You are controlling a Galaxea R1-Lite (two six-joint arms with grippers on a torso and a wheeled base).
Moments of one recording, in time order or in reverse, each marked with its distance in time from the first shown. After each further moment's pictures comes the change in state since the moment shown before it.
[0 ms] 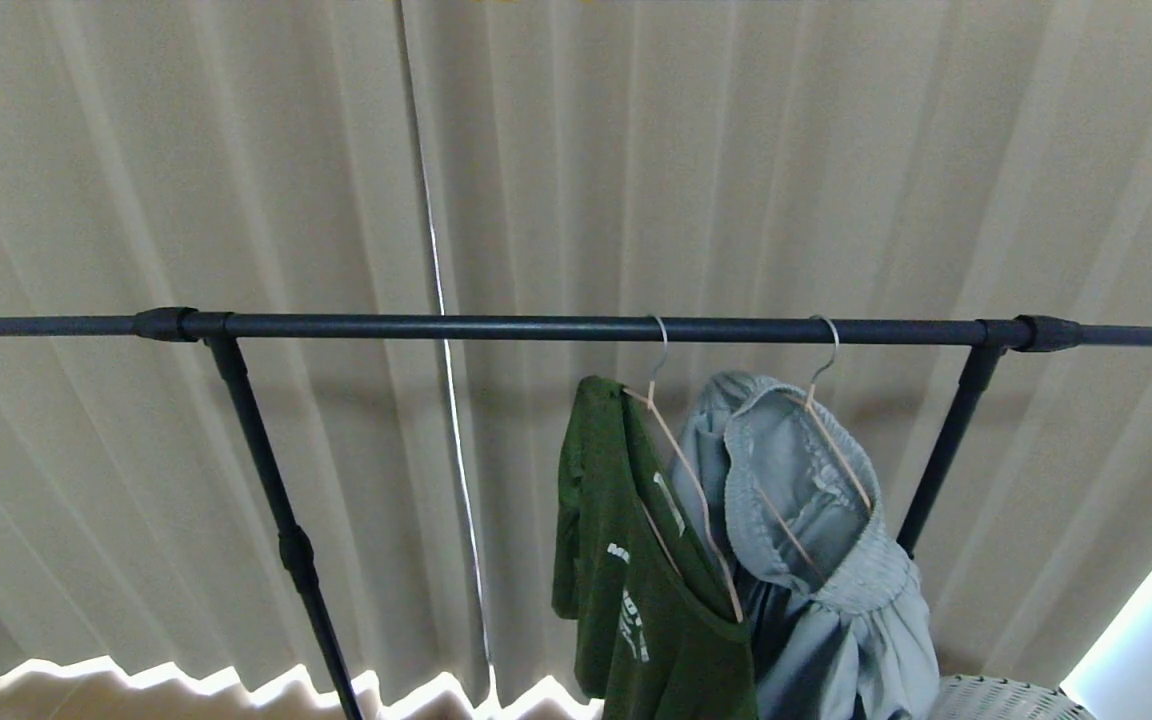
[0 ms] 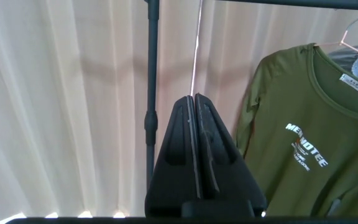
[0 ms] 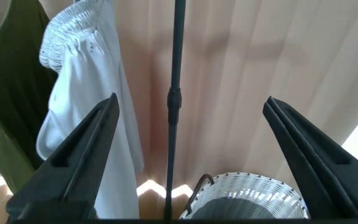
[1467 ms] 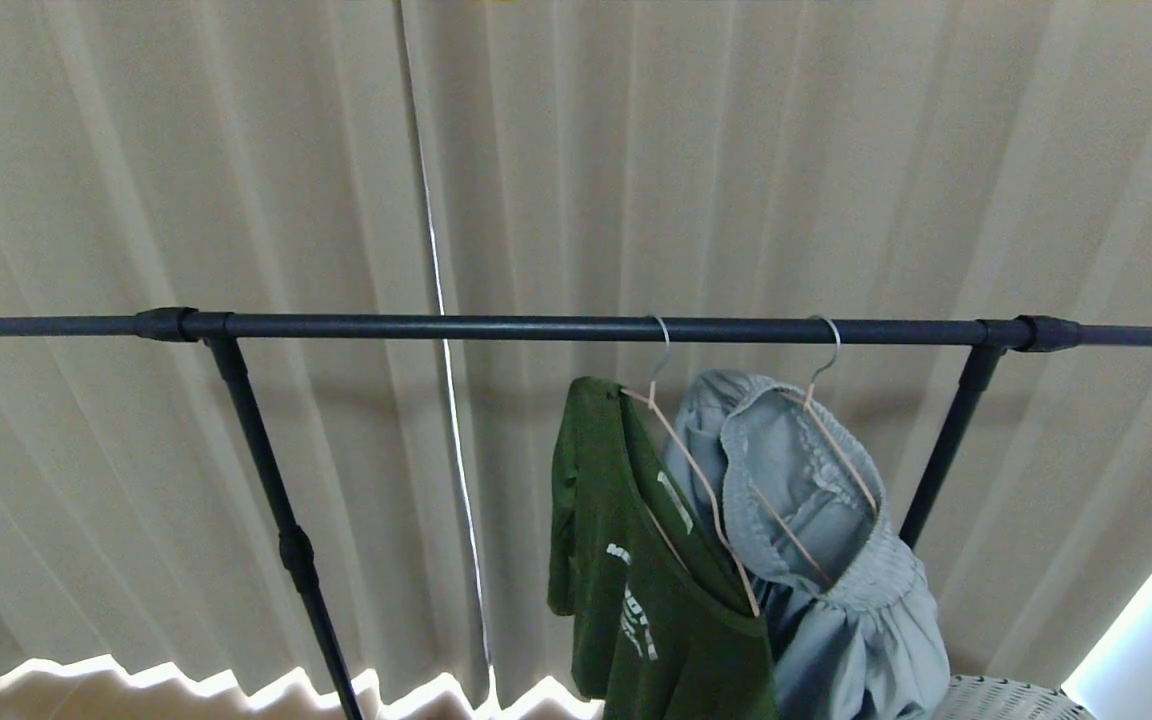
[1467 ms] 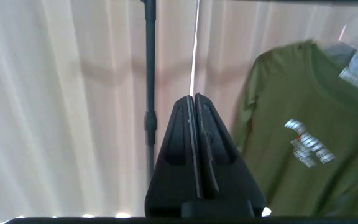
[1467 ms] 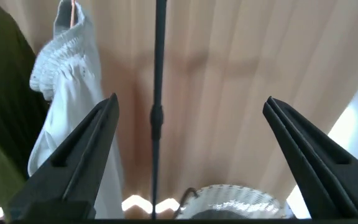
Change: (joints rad) left arm -0.001 0.004 0.000 0.000 -0.008 0.007; right arm 0.000 0.000 -0.076 0.034 -0.070 -0.049
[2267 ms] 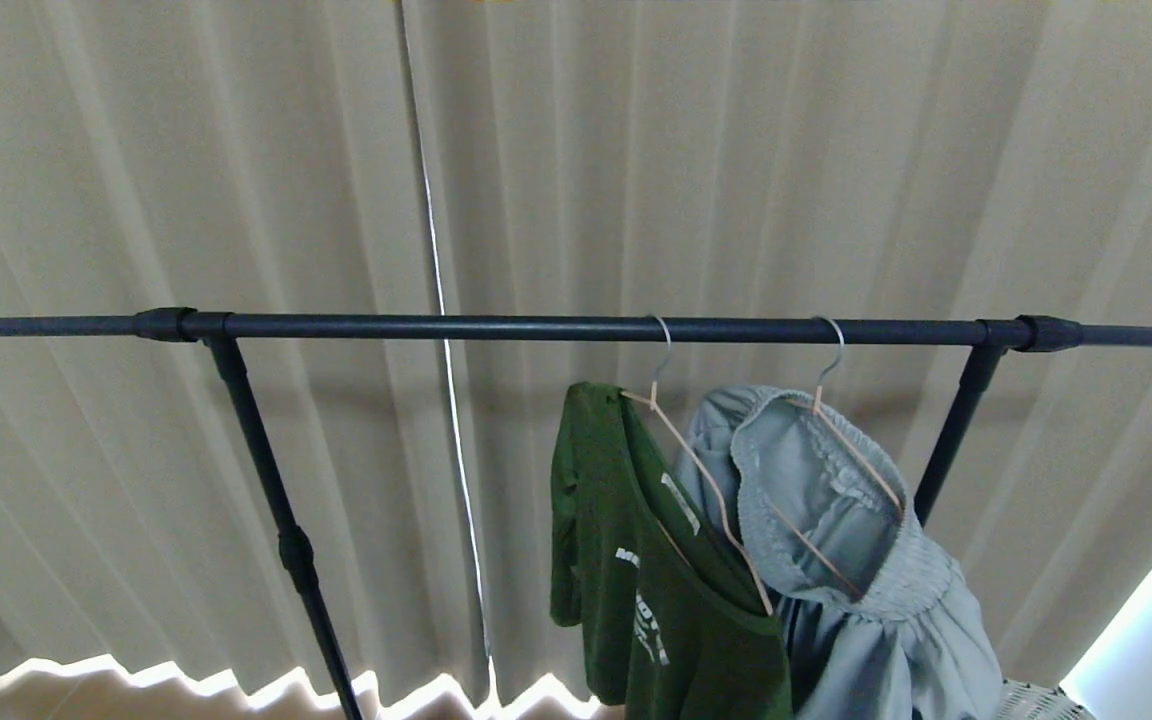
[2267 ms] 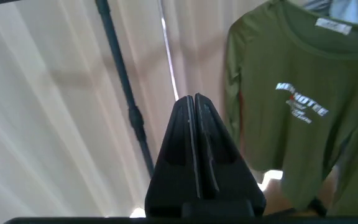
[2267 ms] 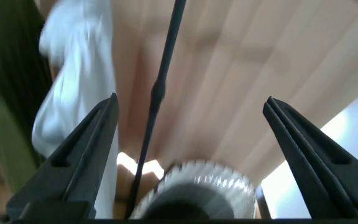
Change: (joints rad) left arm 0.073 0.085 0.000 0.000 -0.249 0.180; right arm 0.022 0.233 -0.165 0.084 0.050 -0.138
